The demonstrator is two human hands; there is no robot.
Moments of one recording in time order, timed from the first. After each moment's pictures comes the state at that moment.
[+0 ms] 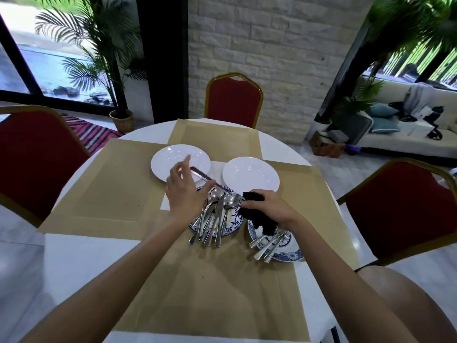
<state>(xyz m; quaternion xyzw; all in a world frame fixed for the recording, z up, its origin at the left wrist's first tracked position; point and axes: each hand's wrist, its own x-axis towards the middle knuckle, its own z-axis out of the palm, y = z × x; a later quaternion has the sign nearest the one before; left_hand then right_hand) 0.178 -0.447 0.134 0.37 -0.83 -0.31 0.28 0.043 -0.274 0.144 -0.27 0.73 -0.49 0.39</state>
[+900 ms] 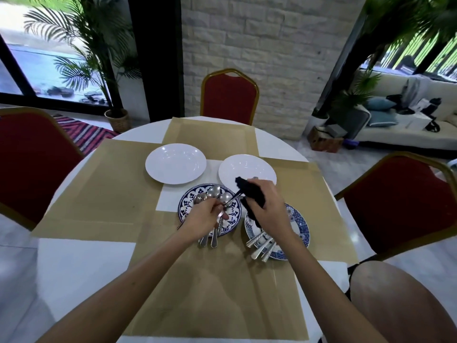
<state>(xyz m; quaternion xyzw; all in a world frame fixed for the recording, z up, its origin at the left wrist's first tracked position) 0.174 -0.411 0.115 0.24 -0.84 -0.49 0.06 0.054 -0.266 0.114 -0.41 0.78 -0.46 -0.01</state>
